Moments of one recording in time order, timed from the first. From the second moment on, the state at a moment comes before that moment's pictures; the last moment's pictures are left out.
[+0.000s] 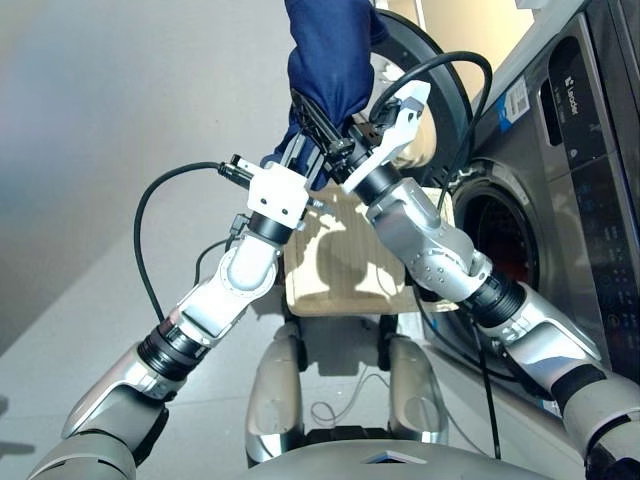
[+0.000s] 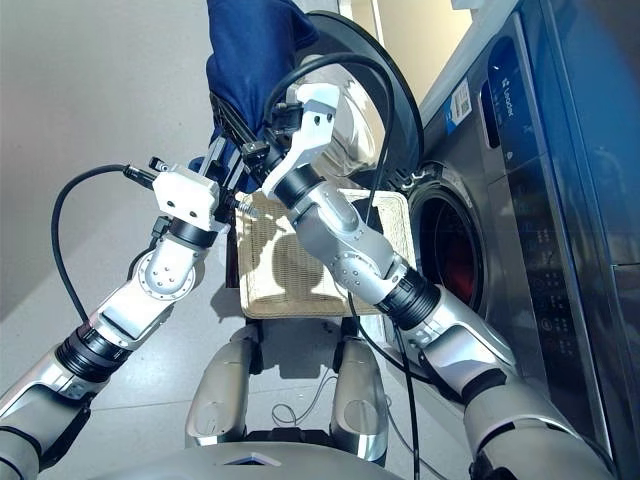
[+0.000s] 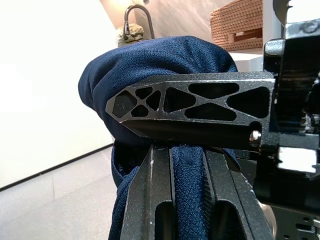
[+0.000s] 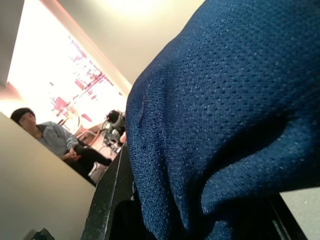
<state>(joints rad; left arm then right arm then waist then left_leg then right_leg) -0.47 0.58 -0.55 -0.18 -0.18 -0.26 0.28 -0.79 -0.37 0.68 -0.04 1.03 -0.20 -0.14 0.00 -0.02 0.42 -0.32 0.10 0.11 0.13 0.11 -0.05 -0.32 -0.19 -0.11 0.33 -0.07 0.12</state>
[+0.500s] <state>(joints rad) -0.44 0.59 -0.55 -0.13 -0.17 -0.27 0.27 -0.66 -0.40 0.62 -0.03 0.67 -0.21 -0.16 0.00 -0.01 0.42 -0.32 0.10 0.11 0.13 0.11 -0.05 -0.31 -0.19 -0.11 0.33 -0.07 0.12</state>
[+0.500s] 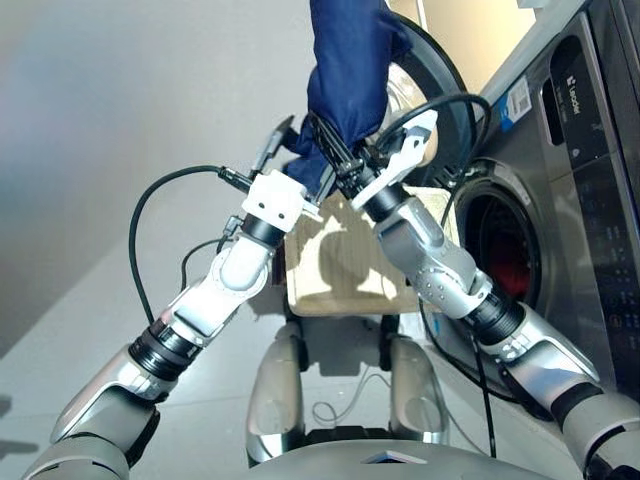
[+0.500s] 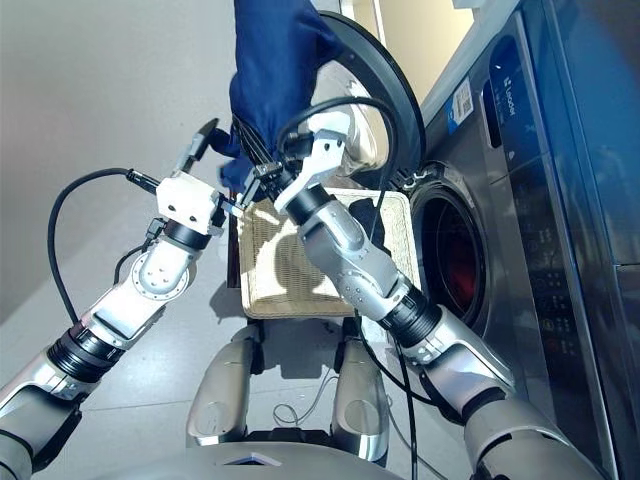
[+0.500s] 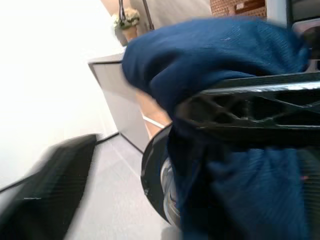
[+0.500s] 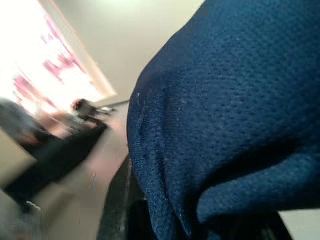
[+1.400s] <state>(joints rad) -0.42 0.56 -0.59 -0.13 -0.25 -0.31 0.24 -0.57 -0.34 0.38 0.75 0.53 -0.23 -0.32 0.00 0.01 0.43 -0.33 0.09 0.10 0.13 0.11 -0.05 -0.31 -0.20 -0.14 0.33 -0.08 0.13</state>
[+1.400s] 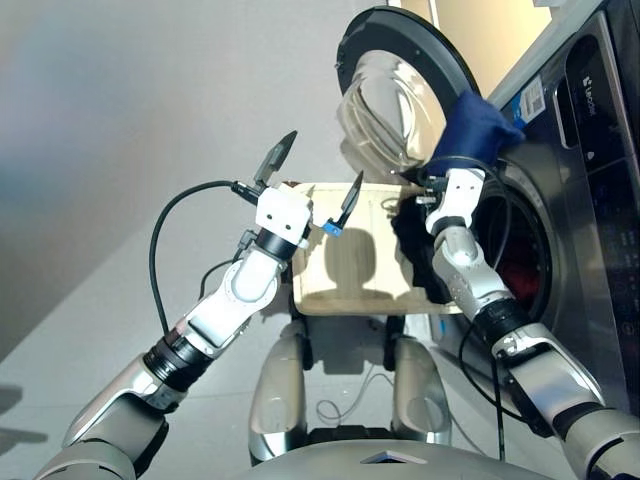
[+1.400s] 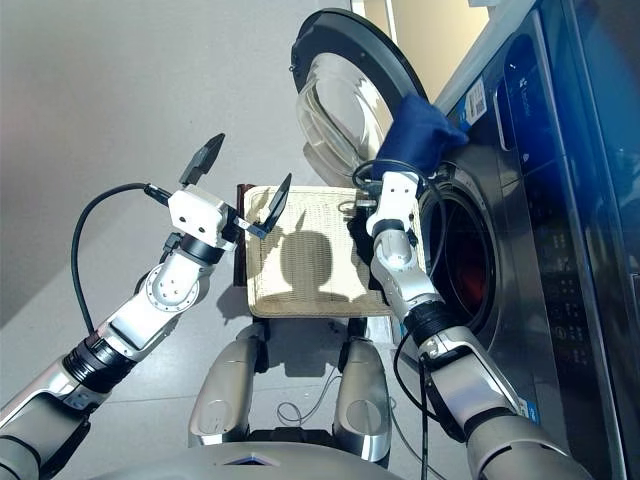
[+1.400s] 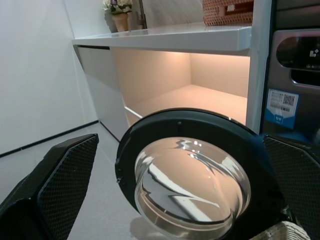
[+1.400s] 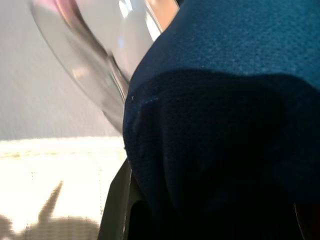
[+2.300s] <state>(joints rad) -0.60 0.40 -0.60 -0.15 -0.37 -0.32 0.32 -0.65 -0.33 0.16 1.09 0.74 -0.23 -0.43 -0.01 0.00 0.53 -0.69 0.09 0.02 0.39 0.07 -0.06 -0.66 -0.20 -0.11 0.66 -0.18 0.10</state>
